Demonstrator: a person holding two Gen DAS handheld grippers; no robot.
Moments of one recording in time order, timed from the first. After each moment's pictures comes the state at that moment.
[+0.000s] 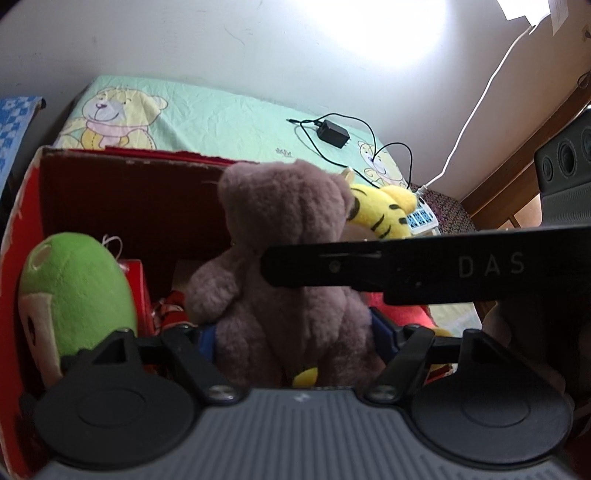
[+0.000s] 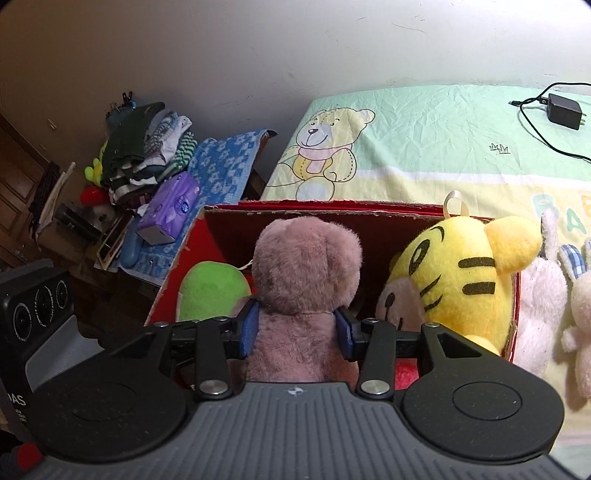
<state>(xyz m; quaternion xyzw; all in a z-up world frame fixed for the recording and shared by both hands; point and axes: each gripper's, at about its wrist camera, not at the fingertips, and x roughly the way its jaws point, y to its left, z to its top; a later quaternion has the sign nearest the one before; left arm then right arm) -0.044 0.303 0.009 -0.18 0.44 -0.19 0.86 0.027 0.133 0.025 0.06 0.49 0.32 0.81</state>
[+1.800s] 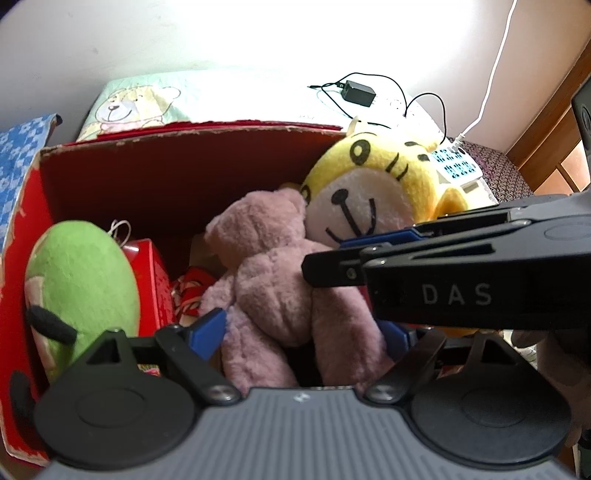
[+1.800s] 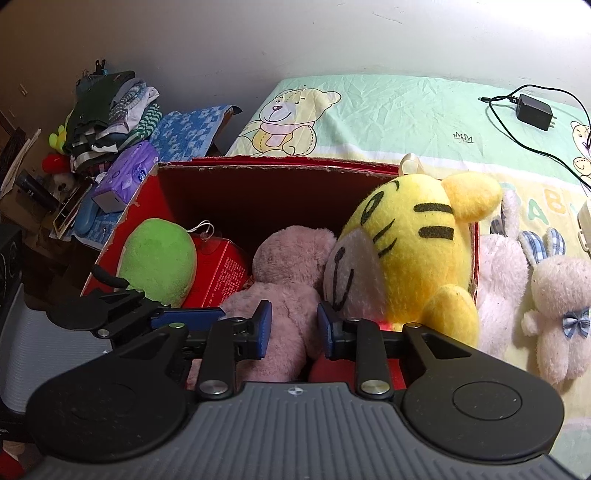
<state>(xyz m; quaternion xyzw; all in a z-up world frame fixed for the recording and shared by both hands) -0.049 0.264 -0.006 -0.08 0.48 -0.13 0.86 0.011 0.127 0.003 0.00 0.49 0.28 0.83</state>
